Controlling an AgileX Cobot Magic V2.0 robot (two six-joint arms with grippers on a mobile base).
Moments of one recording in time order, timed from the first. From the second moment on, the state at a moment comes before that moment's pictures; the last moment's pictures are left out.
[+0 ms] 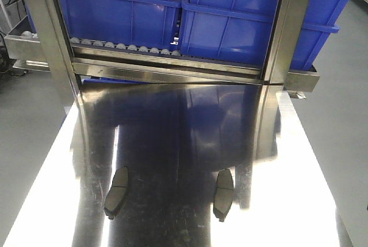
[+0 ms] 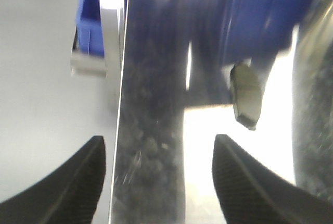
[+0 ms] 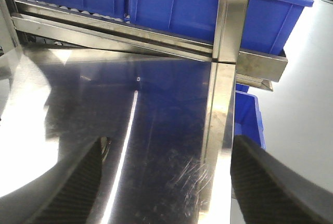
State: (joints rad) left arm -0.08 0.47 -0.51 -0.05 0.84 -0.11; right arm 0.19 0.20 -0.37 0.01 0.54 -0.01
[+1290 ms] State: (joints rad) left arm -0.51 1.65 -1.09 -0.03 0.83 -0.25; right arm 0.19 0.20 -0.37 0.01 0.54 -0.01
